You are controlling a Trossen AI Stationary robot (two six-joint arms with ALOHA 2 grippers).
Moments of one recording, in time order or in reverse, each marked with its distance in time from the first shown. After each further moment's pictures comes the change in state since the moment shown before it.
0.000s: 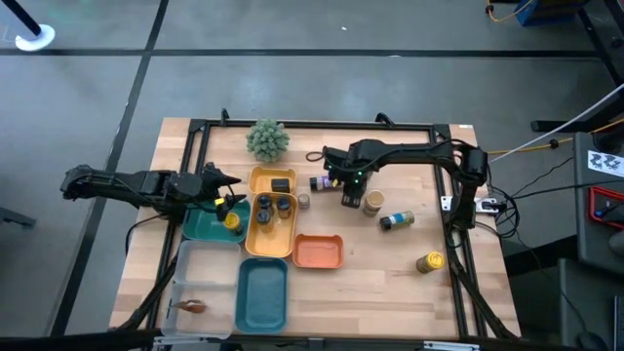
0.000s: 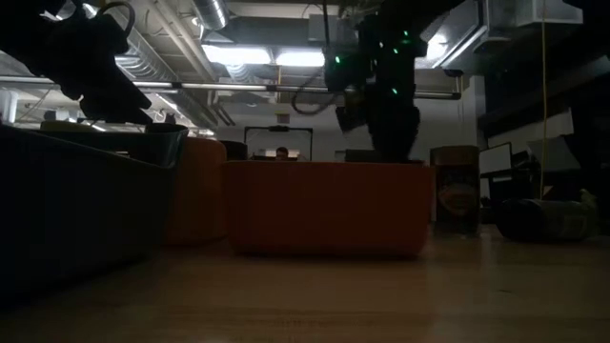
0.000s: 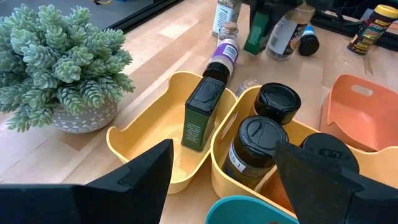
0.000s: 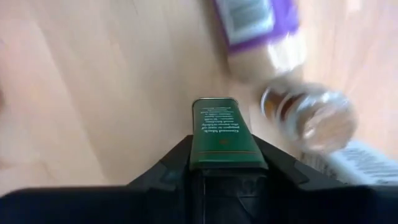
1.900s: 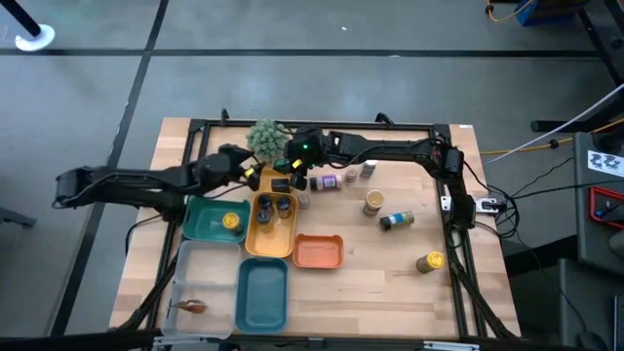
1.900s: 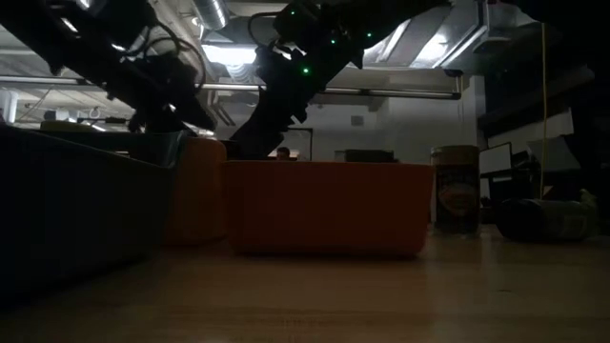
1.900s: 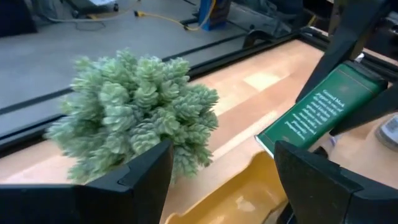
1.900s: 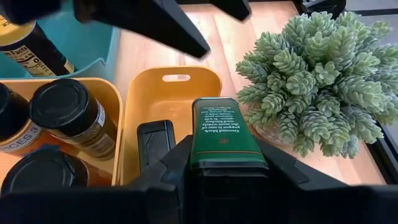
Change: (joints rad) left arm 0.359 0.509 0.000 0.604 -0.036 0.026; right arm 0.000 0.187 0.268 0.680 -0.041 -0.094
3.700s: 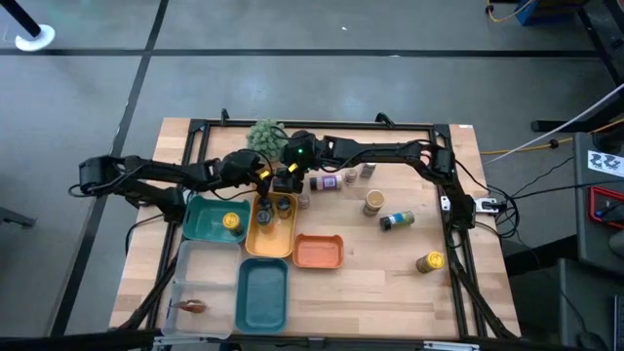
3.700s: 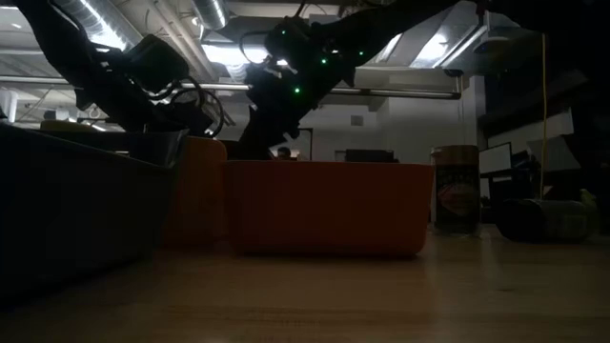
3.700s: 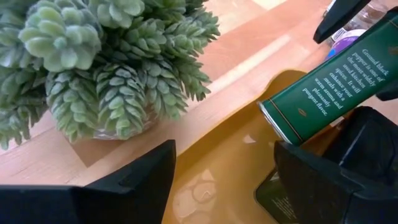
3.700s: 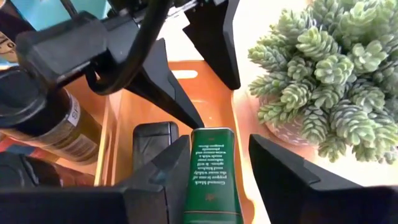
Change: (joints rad) left arm 0.098 0.329 0.000 0.107 0.225 -0.035; right arm 0.000 0.077 0.003 0.060 -0.012 0.000
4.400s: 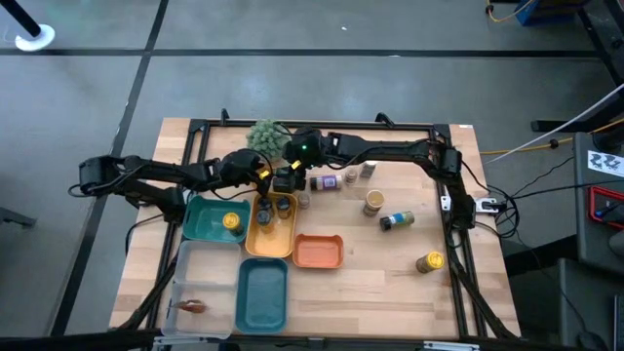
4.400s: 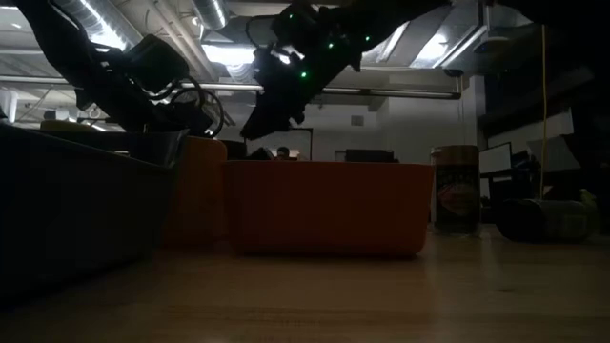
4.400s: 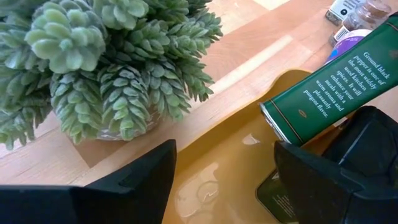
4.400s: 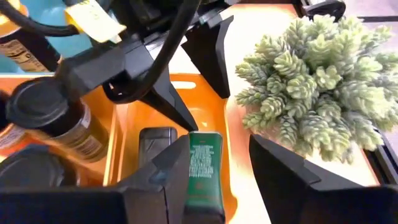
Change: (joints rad) left arm 0.000 -0.001 0.000 -0.002 -0.004 0.004; right arm 0.001 -0.066 -0.002 -0.047 0.020 -0.029
